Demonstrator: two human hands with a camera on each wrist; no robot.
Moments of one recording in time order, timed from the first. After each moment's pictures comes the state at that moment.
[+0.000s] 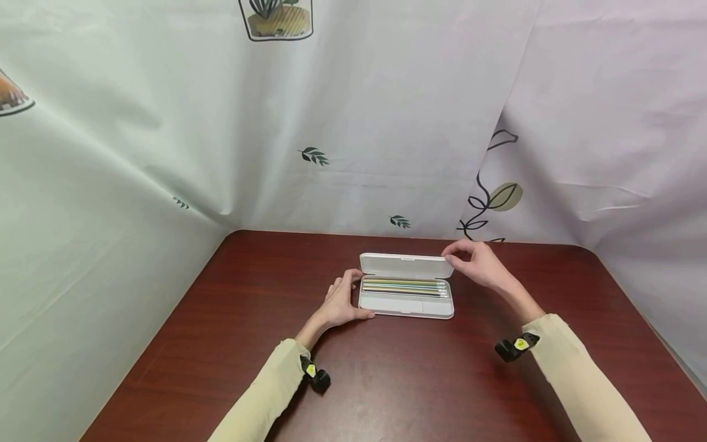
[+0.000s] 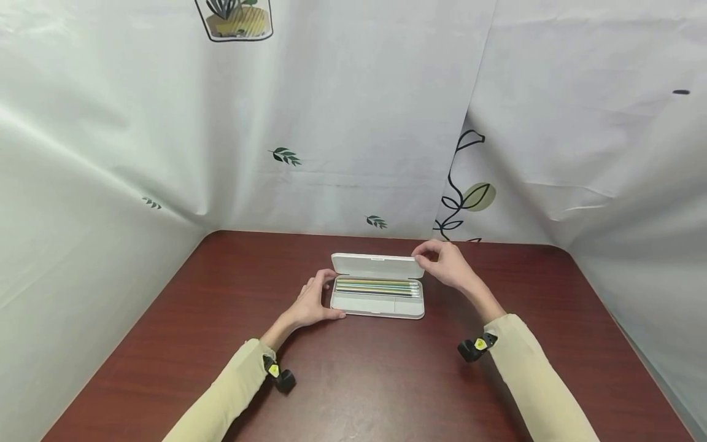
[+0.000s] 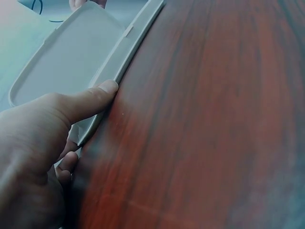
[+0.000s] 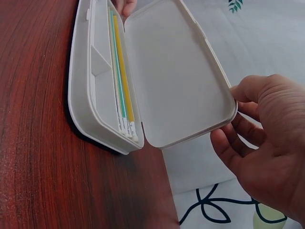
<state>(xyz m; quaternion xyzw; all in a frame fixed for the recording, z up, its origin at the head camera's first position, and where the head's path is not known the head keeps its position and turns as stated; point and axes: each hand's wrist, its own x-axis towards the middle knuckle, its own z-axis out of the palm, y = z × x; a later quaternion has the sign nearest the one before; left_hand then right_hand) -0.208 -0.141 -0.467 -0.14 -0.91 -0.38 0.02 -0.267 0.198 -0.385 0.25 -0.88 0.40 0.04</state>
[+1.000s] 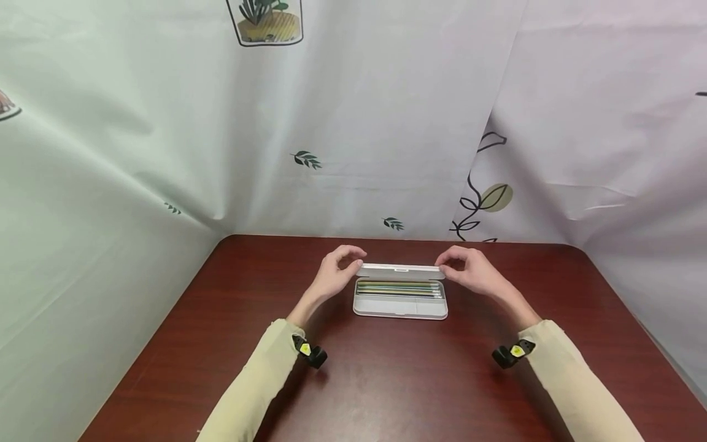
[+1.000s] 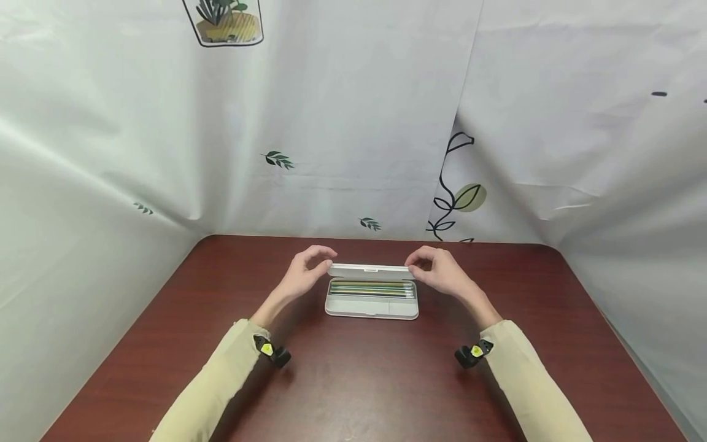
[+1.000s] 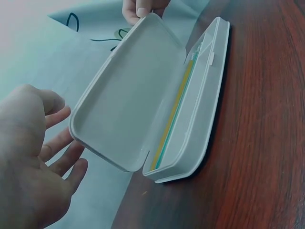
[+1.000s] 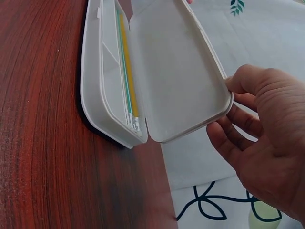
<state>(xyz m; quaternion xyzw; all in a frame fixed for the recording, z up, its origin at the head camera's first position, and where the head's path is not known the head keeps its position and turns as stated) -0.222 -0.131 -0.393 -0.23 -0.81 -0.52 0.13 -0.259 0.202 -0.391 0.32 -0.86 0.40 0.06</state>
